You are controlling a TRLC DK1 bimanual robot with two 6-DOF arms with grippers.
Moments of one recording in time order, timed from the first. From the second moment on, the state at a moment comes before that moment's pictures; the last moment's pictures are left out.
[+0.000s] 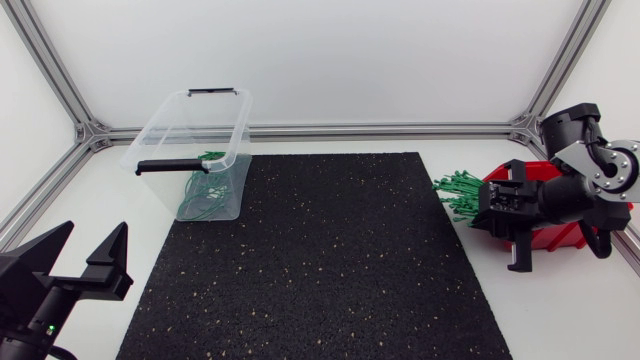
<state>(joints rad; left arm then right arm) -0.04 0.05 0.02 -0.01 -0.02 0.01 -0.07 1.37 0.80 -0.55 -0.17 -1.41</state>
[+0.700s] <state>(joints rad) -0.04 0.05 0.02 -0.01 -0.02 0.01 -0.11 1.37 0.95 -0.64 -0.30 -1.31</state>
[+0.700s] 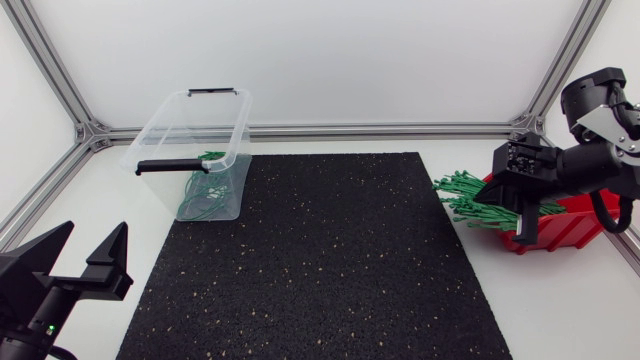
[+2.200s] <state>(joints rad) -0.04 0.05 0.02 -0.01 -0.01 0.01 0.06 1.06 1.24 -0.69 -0.44 -0.77</state>
